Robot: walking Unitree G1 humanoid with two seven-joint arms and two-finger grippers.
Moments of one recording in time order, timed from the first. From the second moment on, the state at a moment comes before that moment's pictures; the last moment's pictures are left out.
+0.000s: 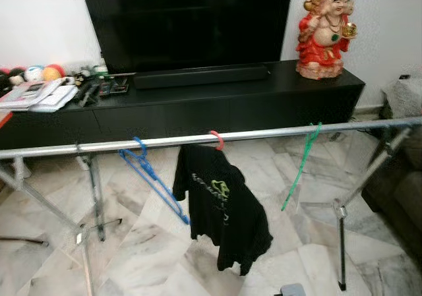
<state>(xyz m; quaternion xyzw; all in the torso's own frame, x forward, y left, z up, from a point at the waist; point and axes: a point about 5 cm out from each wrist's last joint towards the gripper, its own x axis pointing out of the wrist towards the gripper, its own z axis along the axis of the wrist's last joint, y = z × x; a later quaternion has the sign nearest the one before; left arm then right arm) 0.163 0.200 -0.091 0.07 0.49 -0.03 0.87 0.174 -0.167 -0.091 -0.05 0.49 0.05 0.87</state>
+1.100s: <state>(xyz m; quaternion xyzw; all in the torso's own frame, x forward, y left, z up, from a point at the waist) 0.156 0.206 -0.093 0.09 0.50 -0.03 0.86 0.181 -0.160 -0.088 -0.04 0.48 0.06 0.87</state>
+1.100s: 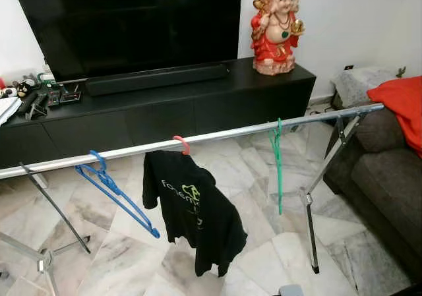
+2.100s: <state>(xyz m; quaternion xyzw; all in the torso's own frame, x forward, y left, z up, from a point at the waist) 0.171 0.193 -0.089 0.07 0.48 -0.03 0.87 0.176 -0.171 -0.090 -0.05 0.49 0.05 0.87</state>
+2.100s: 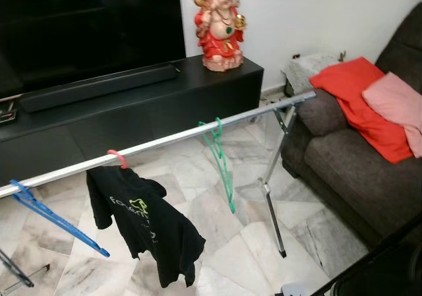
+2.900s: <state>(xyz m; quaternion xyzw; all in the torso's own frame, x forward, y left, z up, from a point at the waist) 0.168 0.197 -0.090 0.07 0.49 -0.03 0.87 0.176 -0.167 -0.090 -0.05 0.49 0.05 0.87</state>
